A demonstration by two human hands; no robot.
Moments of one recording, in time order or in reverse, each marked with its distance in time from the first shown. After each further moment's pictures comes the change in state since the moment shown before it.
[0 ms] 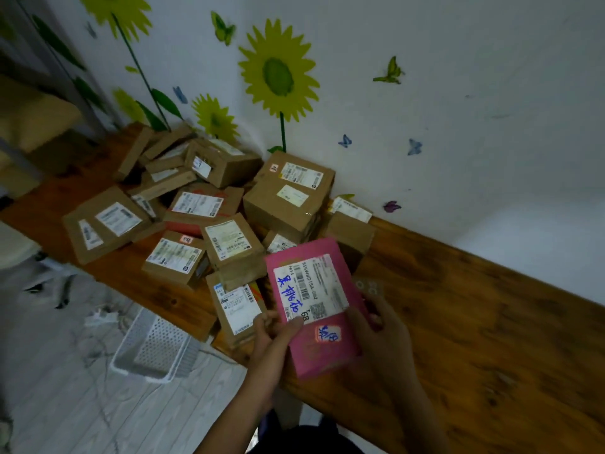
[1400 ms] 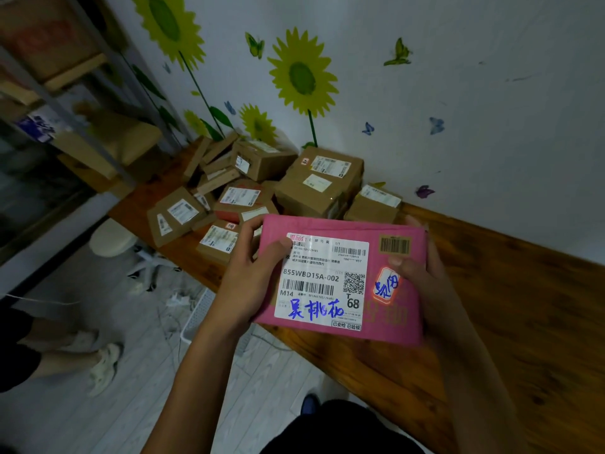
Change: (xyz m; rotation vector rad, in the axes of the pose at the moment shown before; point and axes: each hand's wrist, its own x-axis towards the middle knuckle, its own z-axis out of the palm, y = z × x) left_hand -0.115 0.092 0.052 0.369 0.035 0.479; right_hand -0.013 -0.029 -0.094 0.620 -0.318 -0.016
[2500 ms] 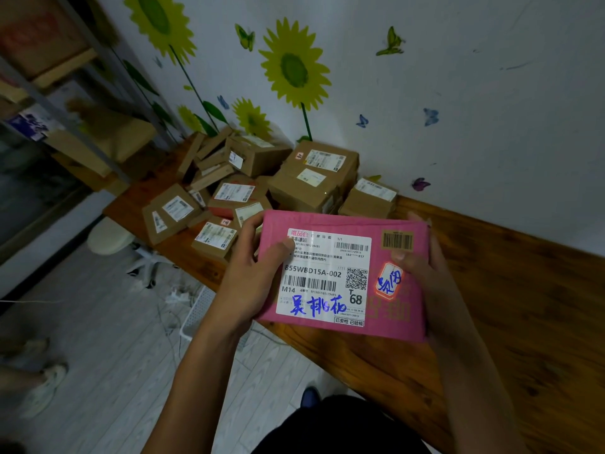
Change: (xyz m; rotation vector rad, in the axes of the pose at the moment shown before) left_hand -0.001 -0.004 0.015 0.026 -0.018 -0.018; right_hand -0.003 -0.001 -0.012 0.056 0.024 -0.010
